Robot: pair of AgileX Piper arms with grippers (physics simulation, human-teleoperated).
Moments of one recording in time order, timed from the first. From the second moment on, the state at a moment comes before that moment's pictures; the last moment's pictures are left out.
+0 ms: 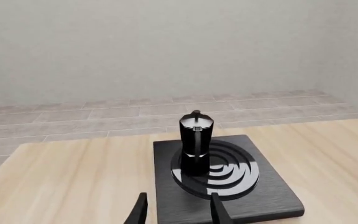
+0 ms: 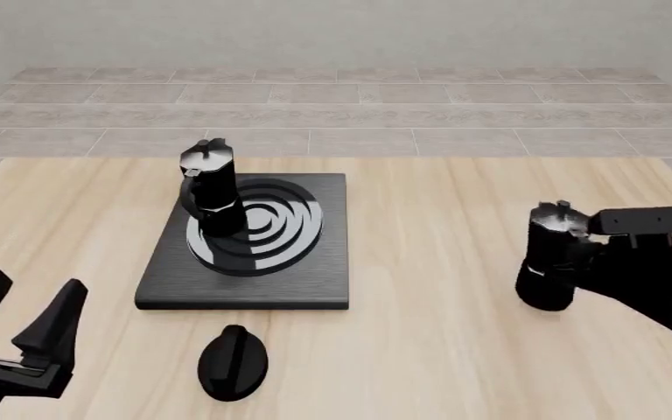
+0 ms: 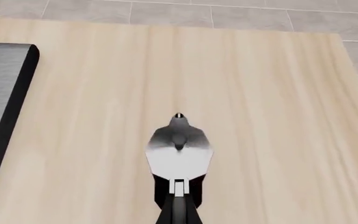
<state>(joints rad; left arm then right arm) -0.14 0.25 0.00 -0.24 0.01 -0.04 1.23 -0.45 -0.11 -0.07</state>
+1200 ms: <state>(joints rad) -0.14 0.25 0.00 -0.24 0.01 0.18 0.94 -0.66 0.18 -0.11</state>
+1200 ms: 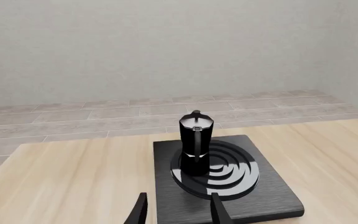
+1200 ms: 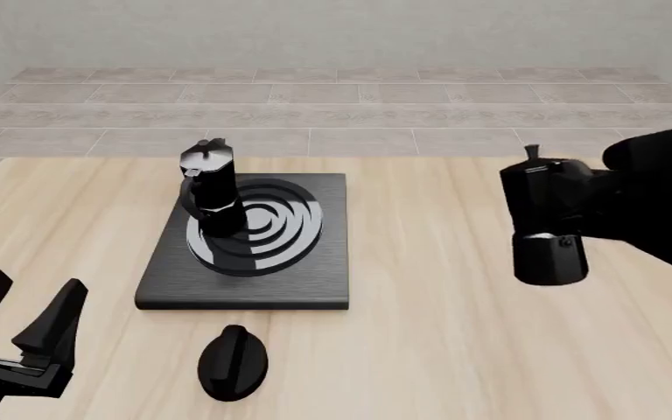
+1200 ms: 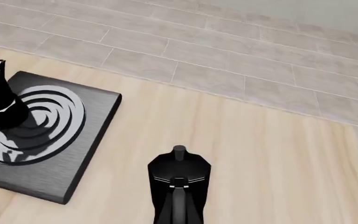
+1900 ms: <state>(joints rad) -0.14 0.25 0.00 -0.24 0.01 0.39 1.23 -0.83 0.01 -0.07</state>
